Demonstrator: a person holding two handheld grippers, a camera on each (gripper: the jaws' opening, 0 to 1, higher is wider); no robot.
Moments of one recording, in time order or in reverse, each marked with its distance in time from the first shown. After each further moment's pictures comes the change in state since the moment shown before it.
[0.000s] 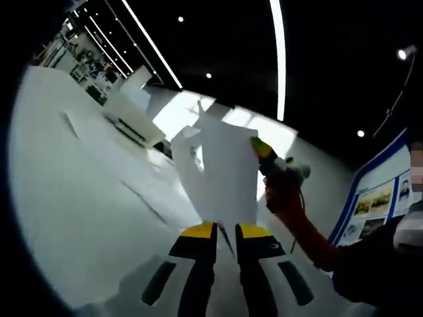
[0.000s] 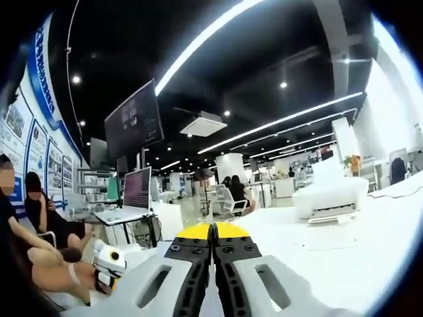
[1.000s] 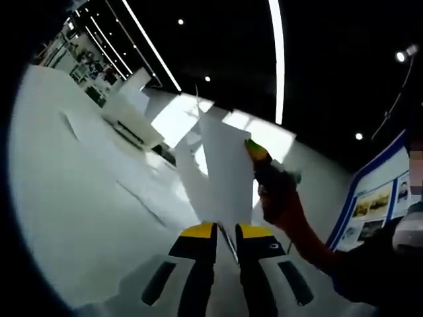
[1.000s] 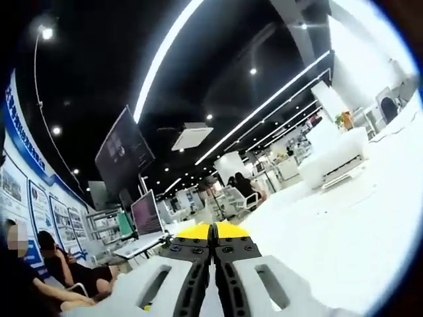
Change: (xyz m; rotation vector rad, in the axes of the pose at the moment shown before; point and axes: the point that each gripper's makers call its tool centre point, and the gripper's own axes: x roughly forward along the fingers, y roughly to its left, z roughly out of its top) left arm -0.002 0.007 0.011 -0.004 -0.026 -0.014; right arm 0.009 0.001 -0.020 0.342 -0.046 -0.032
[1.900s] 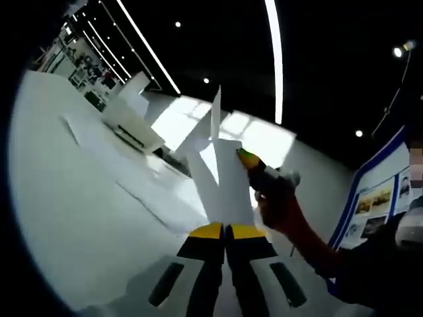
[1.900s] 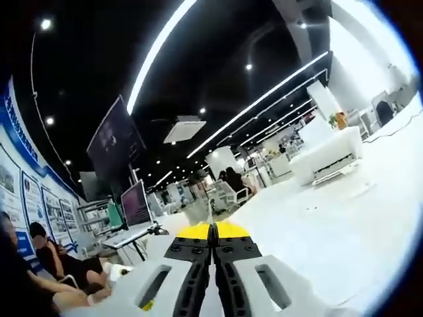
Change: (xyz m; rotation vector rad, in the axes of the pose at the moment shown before) left arm -0.001 0.021 0.012 0.028 -0.008 0.007; right arm -0.002 -0.014 -0.018 -0.073 0.047 -0.047
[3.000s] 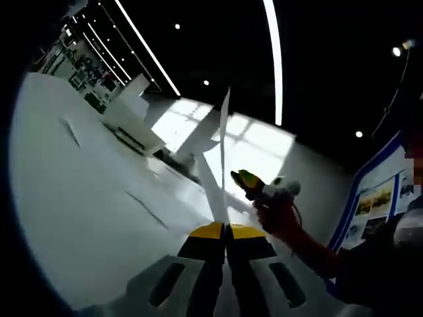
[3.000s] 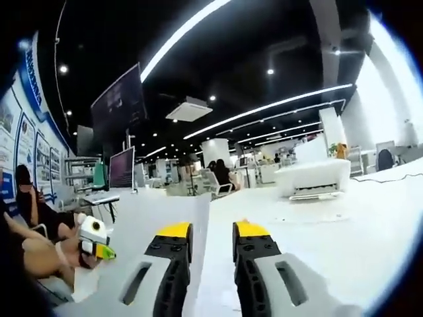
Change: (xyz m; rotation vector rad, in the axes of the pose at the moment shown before) left arm -0.003 0.012 0.005 0.003 -0.014 0.001; right arm -0.041 -0.050 -0.006 -0.263 0.081 -0.058
